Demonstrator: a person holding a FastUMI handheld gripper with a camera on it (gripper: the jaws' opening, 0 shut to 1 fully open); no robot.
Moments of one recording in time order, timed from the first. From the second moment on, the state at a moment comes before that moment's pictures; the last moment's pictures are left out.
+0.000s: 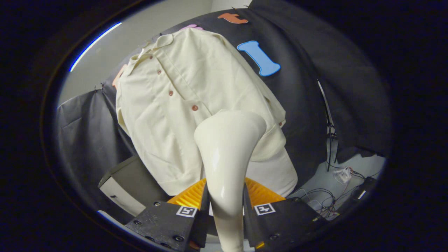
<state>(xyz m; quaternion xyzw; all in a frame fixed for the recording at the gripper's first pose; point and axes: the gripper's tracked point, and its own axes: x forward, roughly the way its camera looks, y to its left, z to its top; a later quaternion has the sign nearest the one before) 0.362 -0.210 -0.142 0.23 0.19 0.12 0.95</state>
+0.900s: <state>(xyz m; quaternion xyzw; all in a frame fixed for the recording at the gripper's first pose) 0.205 -0.062 0.077 0.12 0.00 0.08 0.99</state>
